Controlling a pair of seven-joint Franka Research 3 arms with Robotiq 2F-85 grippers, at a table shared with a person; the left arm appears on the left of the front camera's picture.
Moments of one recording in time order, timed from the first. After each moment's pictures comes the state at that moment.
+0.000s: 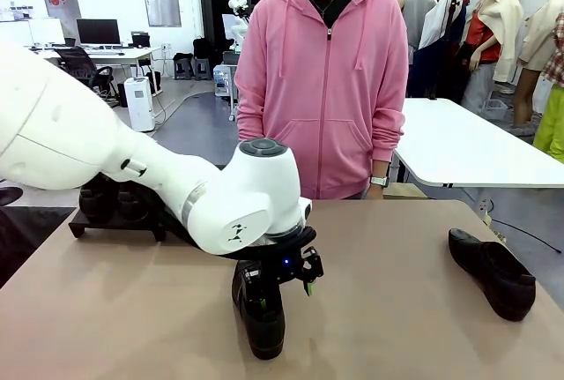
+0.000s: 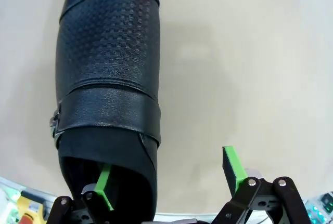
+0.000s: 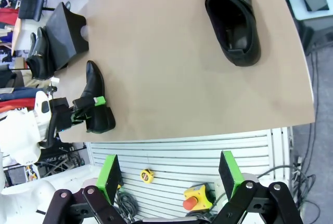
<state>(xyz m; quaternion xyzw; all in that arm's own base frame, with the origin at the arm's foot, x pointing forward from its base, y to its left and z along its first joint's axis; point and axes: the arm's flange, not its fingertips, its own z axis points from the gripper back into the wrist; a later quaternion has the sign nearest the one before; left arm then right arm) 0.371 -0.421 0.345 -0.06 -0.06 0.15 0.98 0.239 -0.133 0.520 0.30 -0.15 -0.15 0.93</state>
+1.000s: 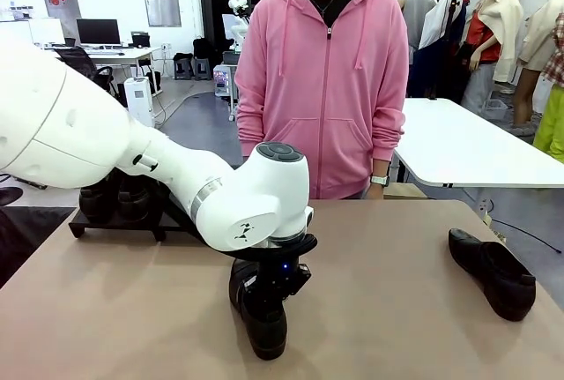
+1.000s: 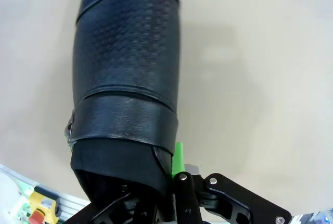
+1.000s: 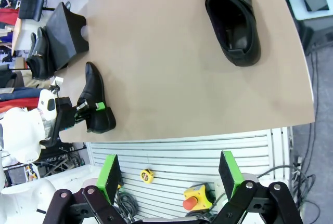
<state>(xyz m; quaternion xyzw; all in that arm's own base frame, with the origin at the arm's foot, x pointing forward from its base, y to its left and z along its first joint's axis) 0.373 -0.419 0.336 -0.01 -0.06 0.16 0.99 0.239 -0.133 0.520 0.30 -0.15 -0.15 0.93</state>
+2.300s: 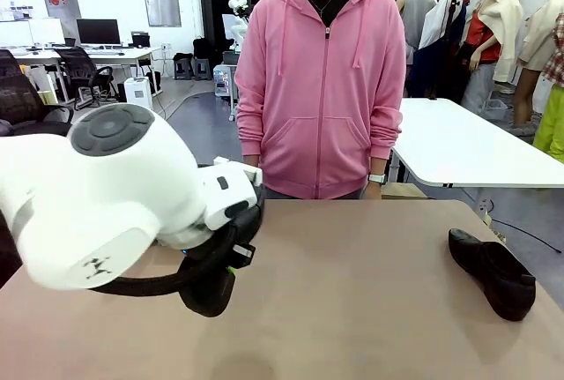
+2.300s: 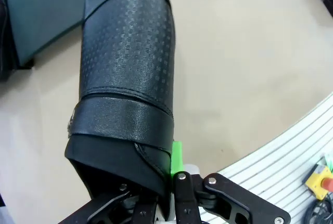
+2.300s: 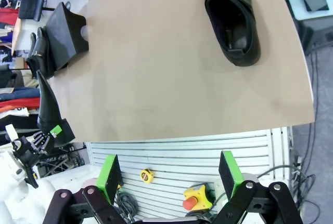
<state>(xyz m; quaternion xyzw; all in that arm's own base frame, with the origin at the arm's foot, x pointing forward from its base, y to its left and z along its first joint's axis) 0.261 -0.317 0.451 -0.04 -0.27 -0.20 0.94 0.239 -0.133 0.520 0.30 -0.15 -0.15 0.93</state>
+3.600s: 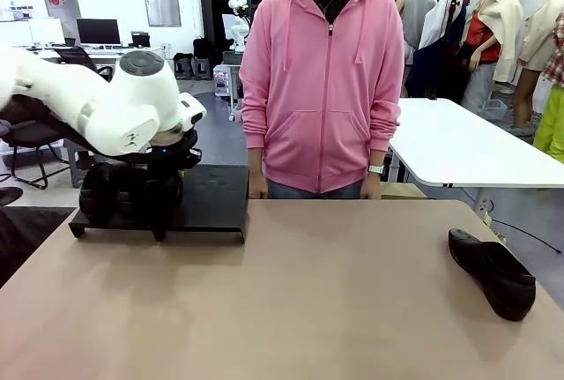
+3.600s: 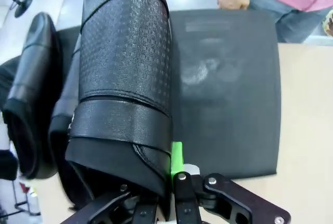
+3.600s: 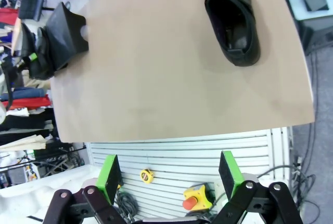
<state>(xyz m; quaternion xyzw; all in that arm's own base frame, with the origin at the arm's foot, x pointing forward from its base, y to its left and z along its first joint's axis) 0.572 -0.188 0.466 0.04 -0.30 0.00 0.95 0.239 -0.134 0.520 0.30 -0.15 -0.15 0.93</state>
